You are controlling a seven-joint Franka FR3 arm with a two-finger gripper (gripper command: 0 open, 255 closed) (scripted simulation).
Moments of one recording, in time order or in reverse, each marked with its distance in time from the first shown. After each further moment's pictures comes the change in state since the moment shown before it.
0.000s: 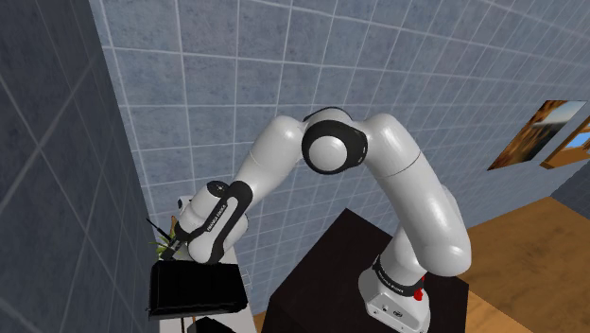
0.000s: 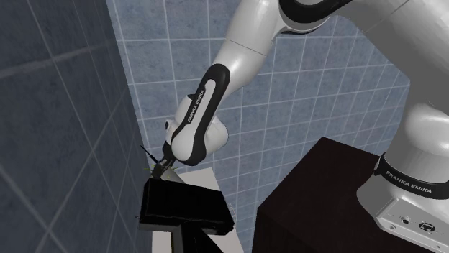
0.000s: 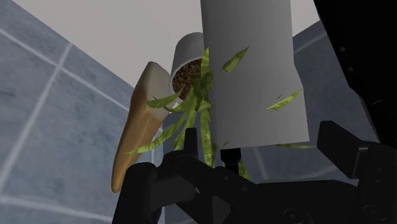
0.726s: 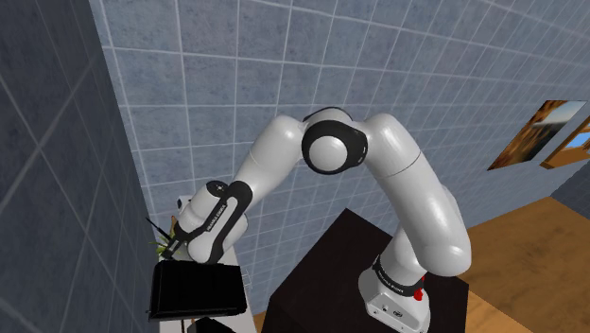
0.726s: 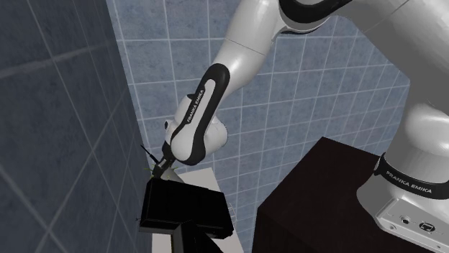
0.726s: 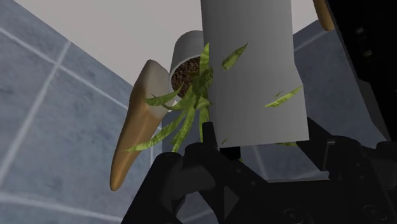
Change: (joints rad) arm 0.001 0.000 0.000 0.003 -0.001 -0.002 0.000
